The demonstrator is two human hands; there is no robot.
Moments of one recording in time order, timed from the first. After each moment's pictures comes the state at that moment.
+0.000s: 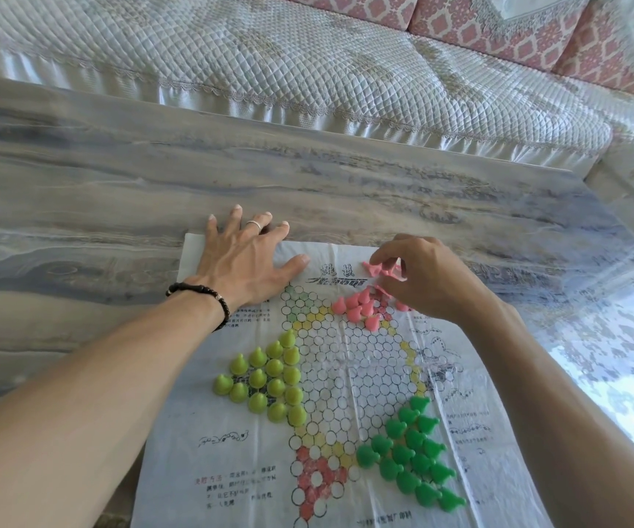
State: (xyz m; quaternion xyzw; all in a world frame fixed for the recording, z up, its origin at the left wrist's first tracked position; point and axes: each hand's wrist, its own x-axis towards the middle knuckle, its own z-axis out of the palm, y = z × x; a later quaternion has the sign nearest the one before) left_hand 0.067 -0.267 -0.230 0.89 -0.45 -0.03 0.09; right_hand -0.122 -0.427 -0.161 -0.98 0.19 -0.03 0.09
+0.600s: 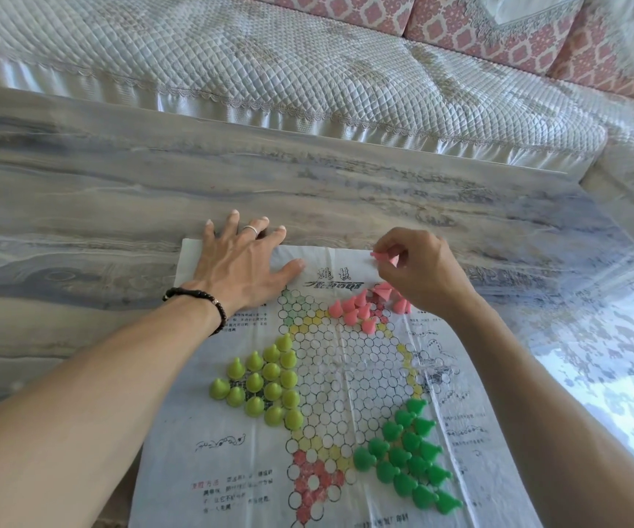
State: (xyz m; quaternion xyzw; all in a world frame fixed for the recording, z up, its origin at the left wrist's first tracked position) left_hand 0.066 -0.265 -0.227 0.89 -0.45 -0.03 0.08; right_hand -0.117 -0.430 -0.170 -0.93 0.27 -0.15 0.19
